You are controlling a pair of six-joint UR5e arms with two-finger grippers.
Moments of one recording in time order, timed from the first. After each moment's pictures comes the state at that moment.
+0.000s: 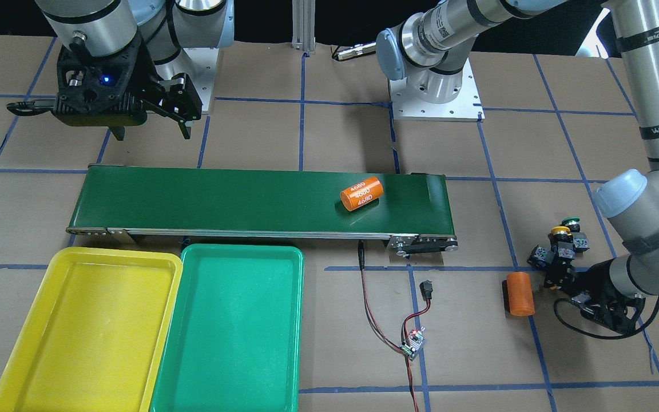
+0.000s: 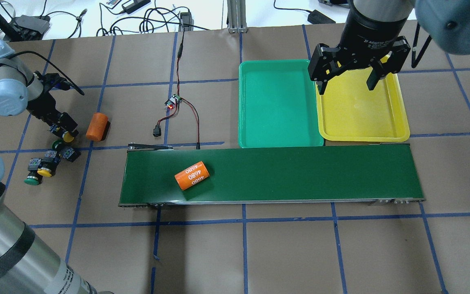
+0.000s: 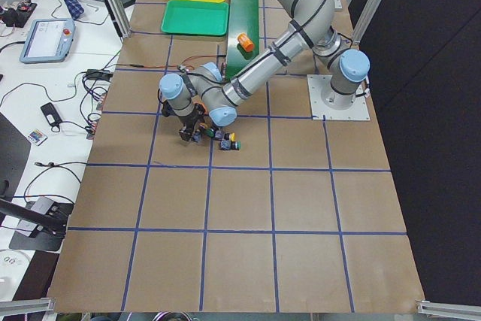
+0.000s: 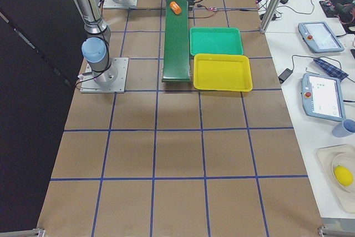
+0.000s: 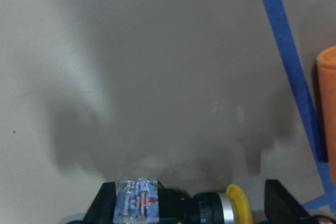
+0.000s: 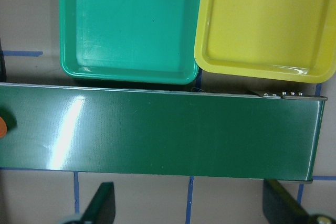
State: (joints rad) left arm -1.08 -2.20 -1.55 -1.12 1.63 0.90; right arm 1.65 -1.53 1.46 -1.46 -1.57 0.02
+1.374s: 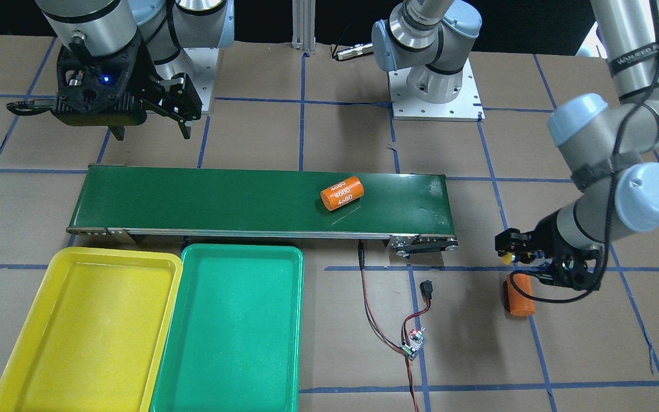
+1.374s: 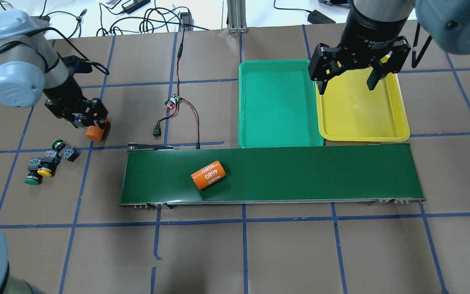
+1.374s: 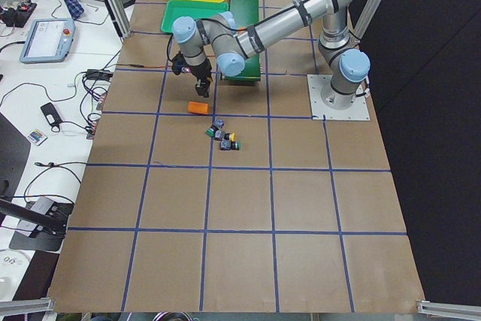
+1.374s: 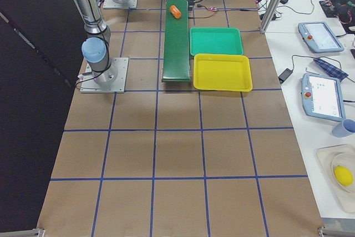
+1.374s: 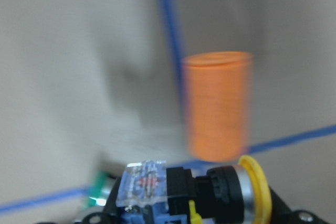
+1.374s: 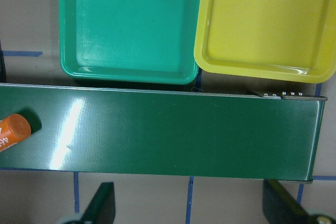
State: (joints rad) left arm -1.32 -1.88 -1.71 -1.29 1.60 0.32; right arm 1.65 -1.53 1.46 -1.46 -1.57 0.02
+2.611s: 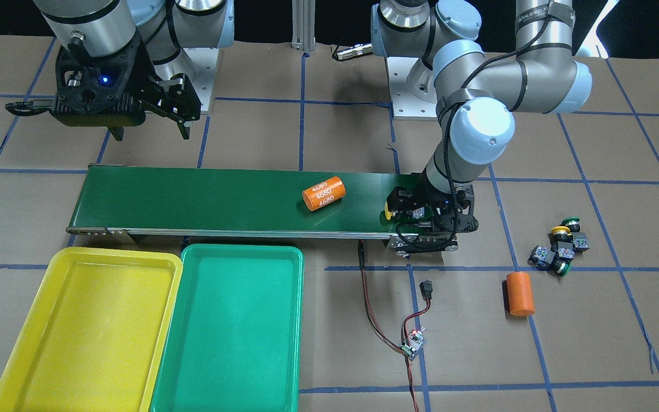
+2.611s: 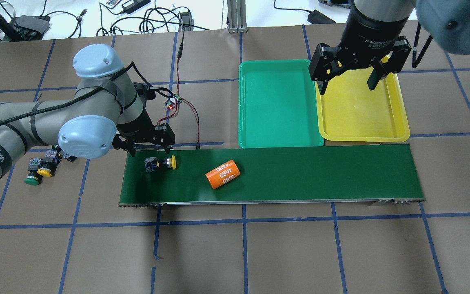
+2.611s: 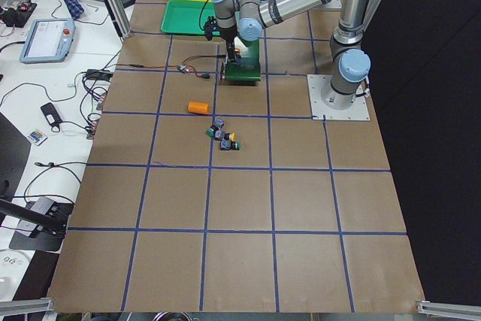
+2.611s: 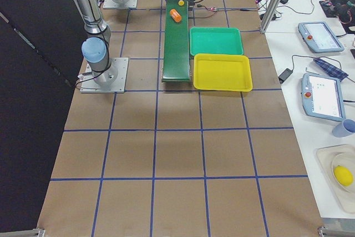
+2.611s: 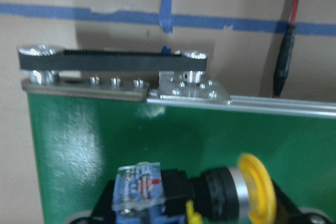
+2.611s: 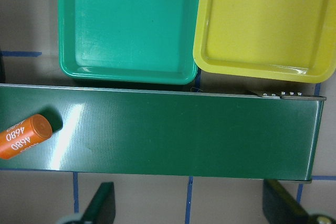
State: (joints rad) left arm -1.53 -1.75 -1.90 -1.19 1.56 0.00; right arm 1.64 -1.53 1.46 -1.46 -1.57 0.02
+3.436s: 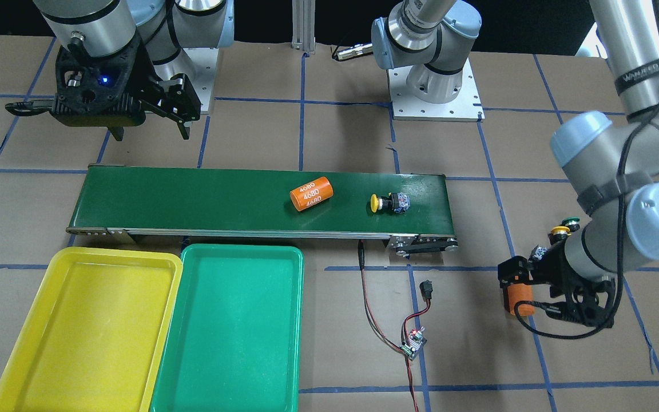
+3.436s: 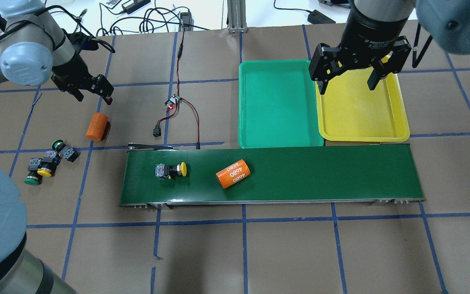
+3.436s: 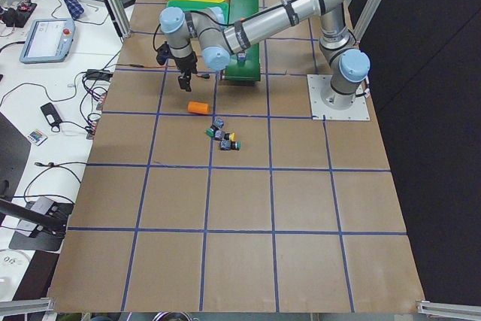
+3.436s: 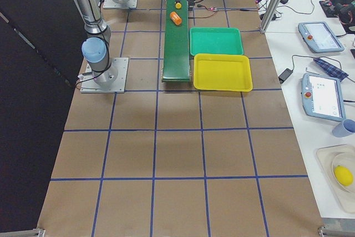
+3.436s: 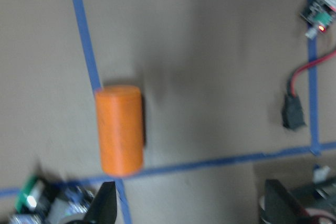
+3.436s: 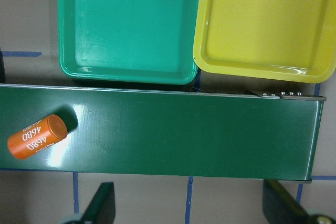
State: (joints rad) left arm -1.30 -2.08 -1.46 -1.24 1.58 0.51; right arm 1.64 -1.53 1.46 -1.46 -1.57 0.02
